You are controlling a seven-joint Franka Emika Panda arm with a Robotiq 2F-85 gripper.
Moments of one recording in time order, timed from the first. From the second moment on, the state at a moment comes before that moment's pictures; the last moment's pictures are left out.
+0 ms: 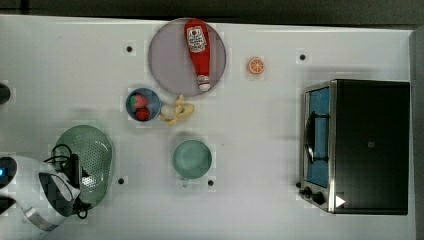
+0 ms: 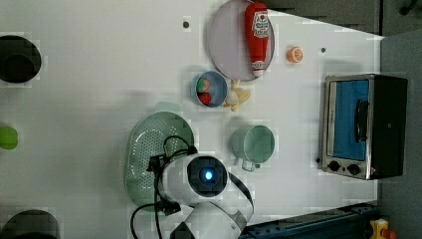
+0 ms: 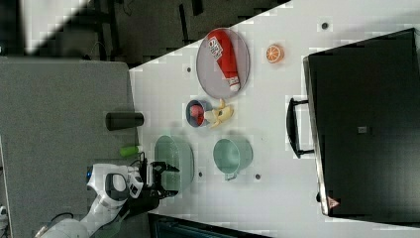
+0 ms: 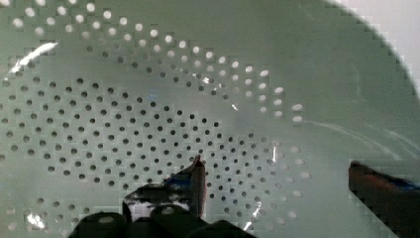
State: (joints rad) arm 0.78 0.51 0.09 -2.09 0.14 0.79 1.32
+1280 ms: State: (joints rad) arm 0.89 0.34 -0.03 -2.15 0.19 0.81 1.32
